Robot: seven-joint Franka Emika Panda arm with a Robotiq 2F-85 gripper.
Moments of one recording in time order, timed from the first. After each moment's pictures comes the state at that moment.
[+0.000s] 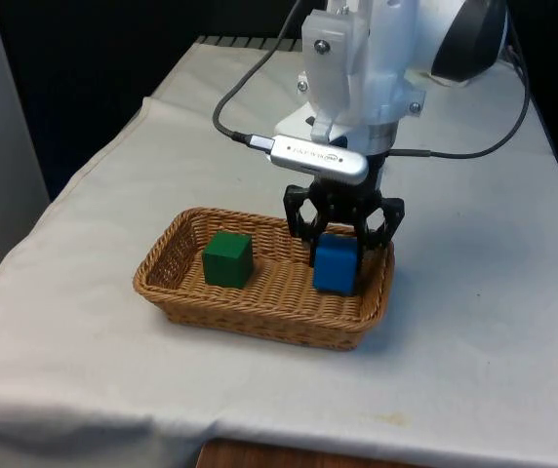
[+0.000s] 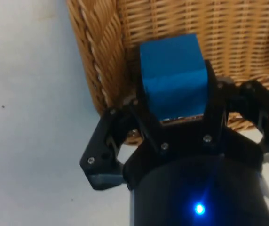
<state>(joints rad) 0.34 0.85 -0.43 -1.46 0.27 2.27 -0.16</state>
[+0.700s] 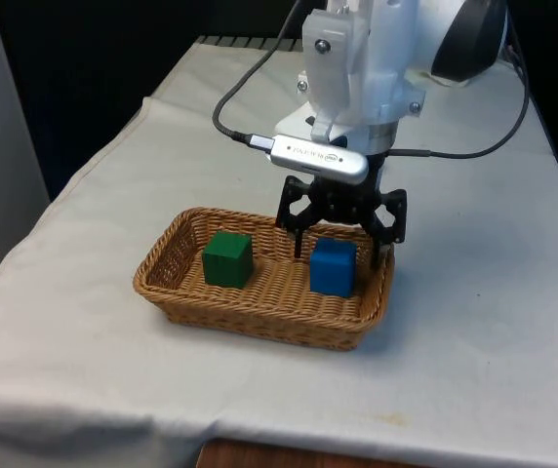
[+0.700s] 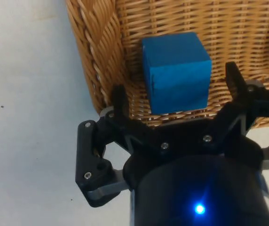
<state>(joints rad) 0.34 0.85 -0.43 -1.46 0.27 2.27 -0.16</state>
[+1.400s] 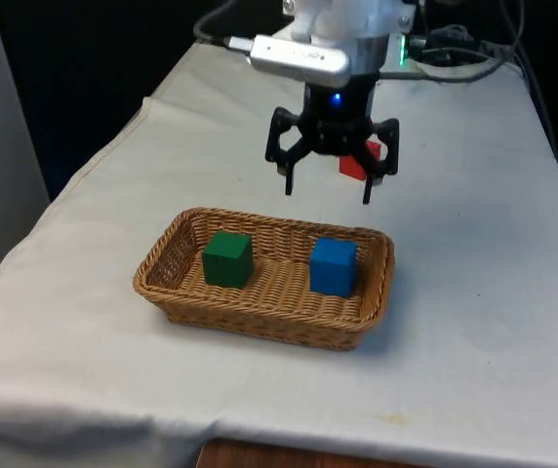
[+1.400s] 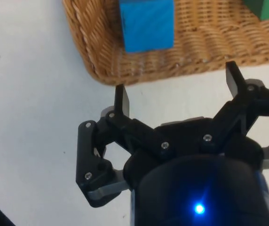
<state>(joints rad) 0.34 0.63 -0.43 -1.63 0.20 2.23 -0.16</state>
